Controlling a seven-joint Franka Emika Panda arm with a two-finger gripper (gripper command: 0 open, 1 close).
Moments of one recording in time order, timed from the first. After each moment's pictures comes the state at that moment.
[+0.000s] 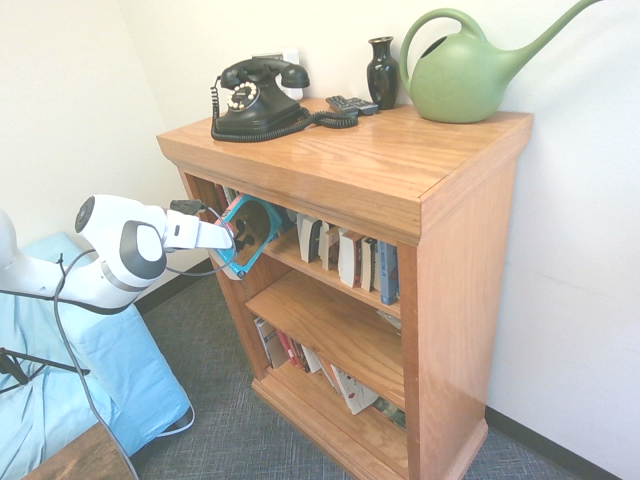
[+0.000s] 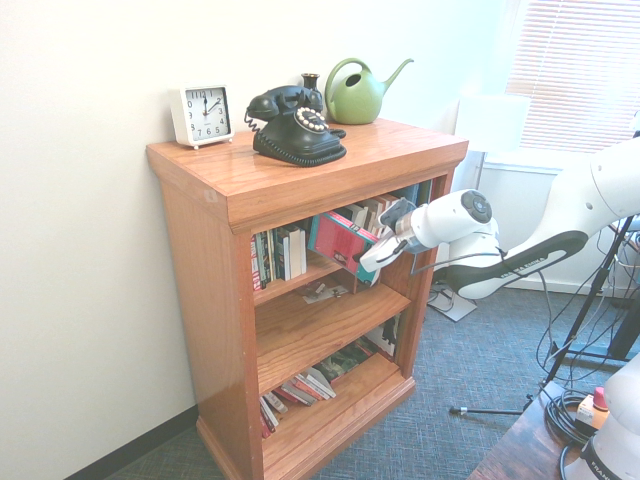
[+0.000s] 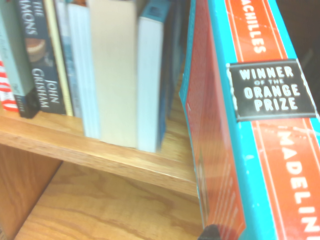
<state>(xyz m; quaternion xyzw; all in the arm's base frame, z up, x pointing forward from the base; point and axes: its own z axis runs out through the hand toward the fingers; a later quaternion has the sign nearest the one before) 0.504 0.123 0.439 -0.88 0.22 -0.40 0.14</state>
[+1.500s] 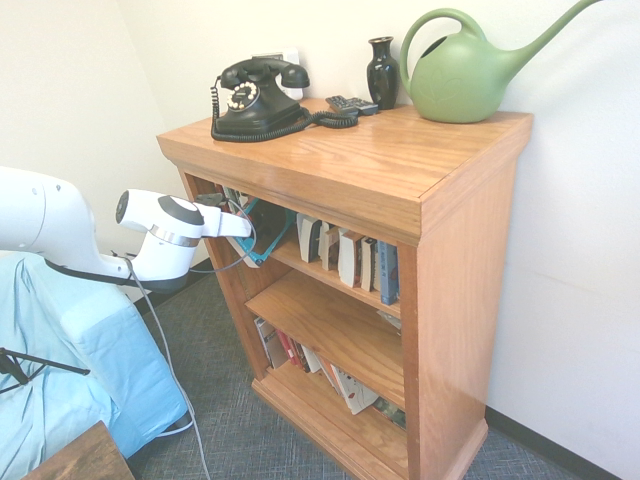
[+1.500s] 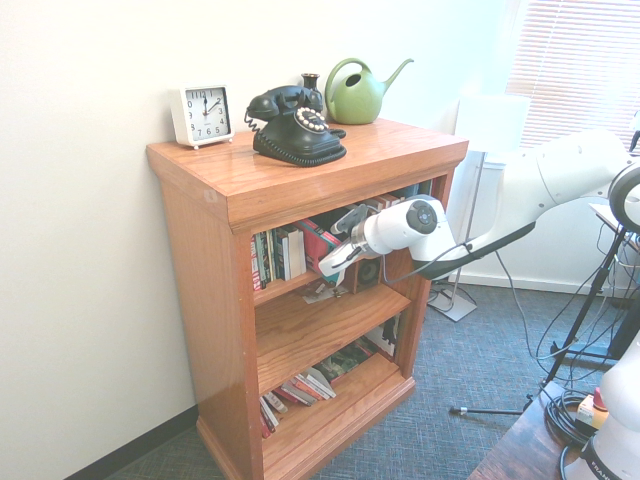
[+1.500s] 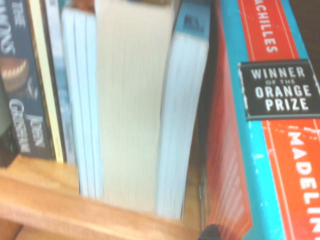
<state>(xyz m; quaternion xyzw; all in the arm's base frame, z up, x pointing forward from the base) 0.579 0.167 0.413 -0.87 0.23 -0.42 0.13</state>
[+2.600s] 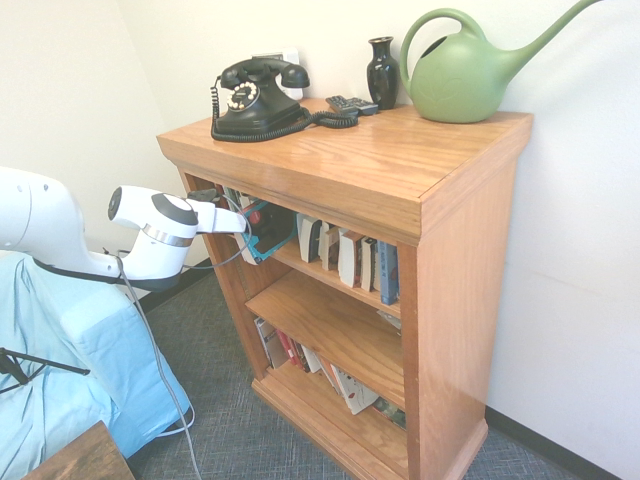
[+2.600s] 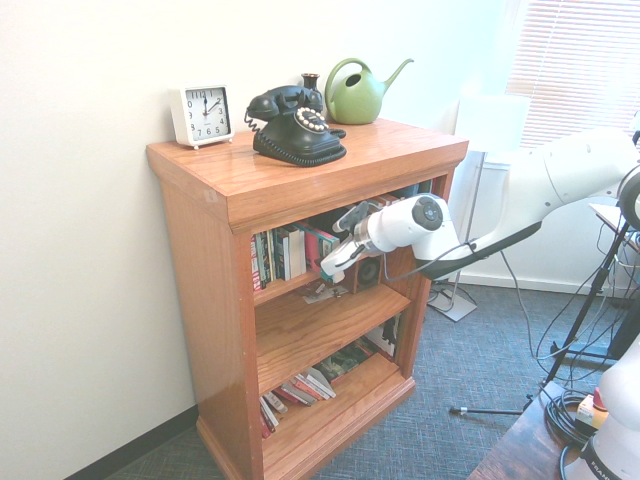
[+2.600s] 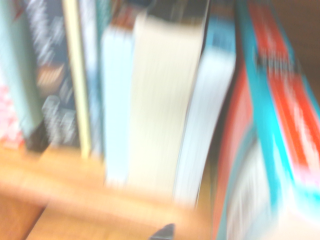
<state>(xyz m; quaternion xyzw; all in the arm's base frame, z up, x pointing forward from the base) 0.544 0.167 0.417 -0.88 0.21 -0.41 0.14</state>
